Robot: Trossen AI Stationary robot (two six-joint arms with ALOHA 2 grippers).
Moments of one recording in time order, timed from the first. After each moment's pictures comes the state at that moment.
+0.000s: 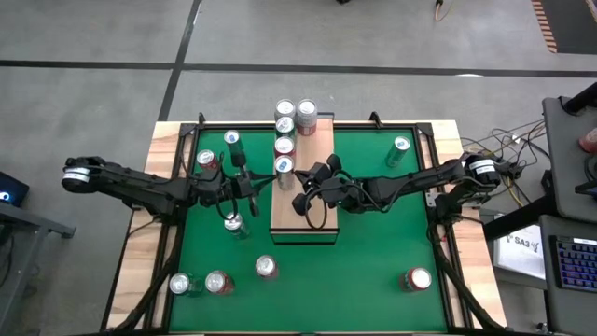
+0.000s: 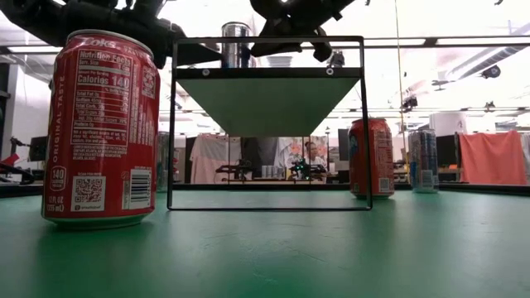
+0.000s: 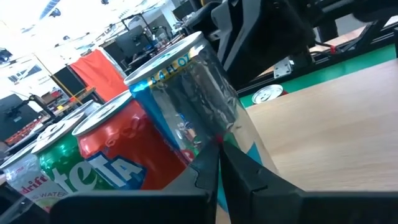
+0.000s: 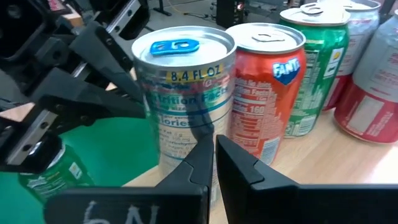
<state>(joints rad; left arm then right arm) -0.03 1.10 0.46 0.56 -0.38 0.48 0.11 1.67 1.22 0.06 0.67 0.32</state>
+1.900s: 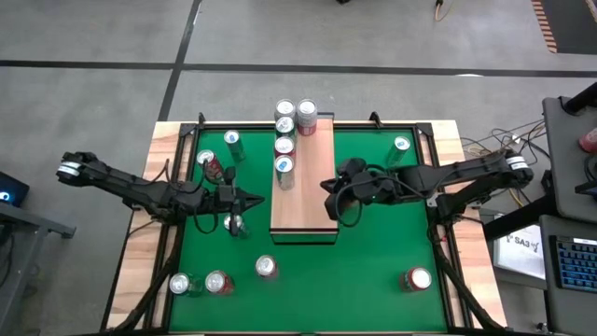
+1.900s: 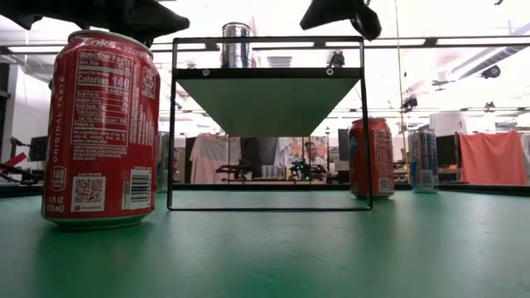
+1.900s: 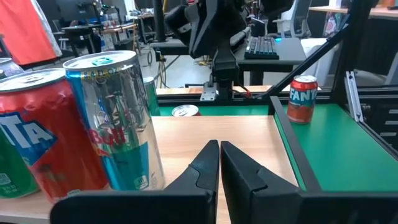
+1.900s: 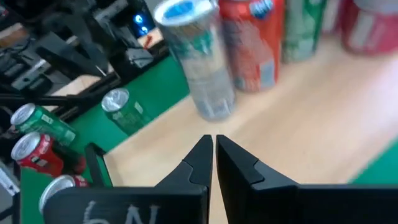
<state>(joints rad) -0.25 0.87 0.46 0.30 -0.38 0.02 0.15 1.37 1.22 -0.44 0.42 0.67</state>
